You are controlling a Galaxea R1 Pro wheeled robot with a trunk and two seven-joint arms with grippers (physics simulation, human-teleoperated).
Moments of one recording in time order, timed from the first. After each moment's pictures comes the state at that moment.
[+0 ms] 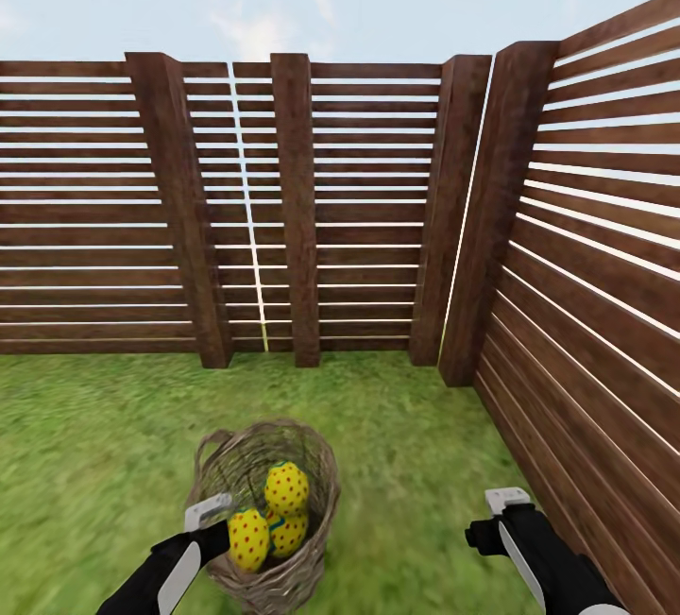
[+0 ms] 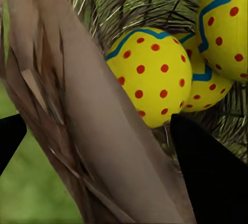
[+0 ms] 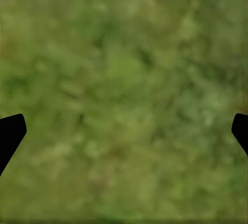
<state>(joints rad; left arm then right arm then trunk) -0.46 0.03 0.03 -0.49 0.38 0.28 0.15 -0.44 -0.12 0.04 -0.71 0.01 0.66 0.00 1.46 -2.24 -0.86</state>
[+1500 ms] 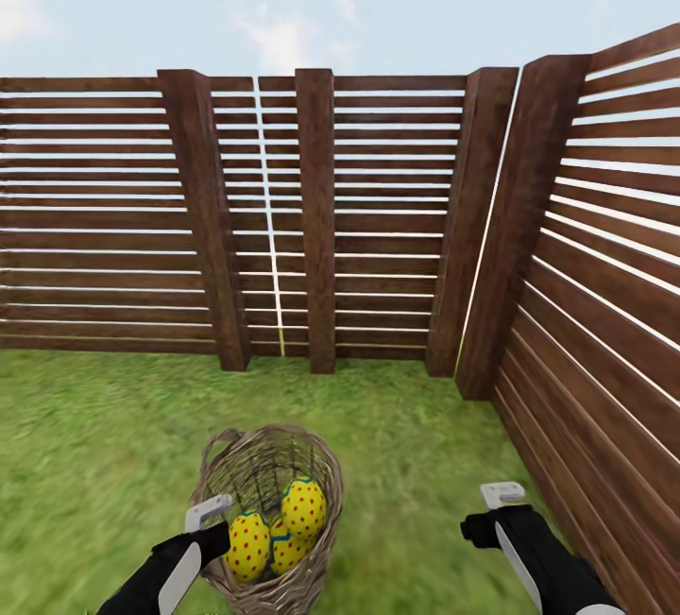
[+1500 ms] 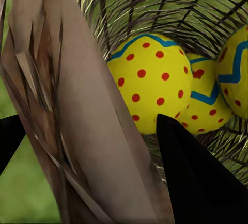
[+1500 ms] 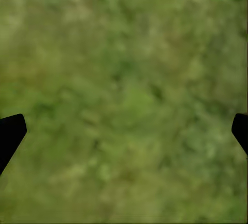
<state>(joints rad) -0.46 0.03 0.03 -0.49 0.38 0.28 0.15 -0.44 -0.11 0.05 -0.71 0.01 0.59 0.00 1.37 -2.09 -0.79</state>
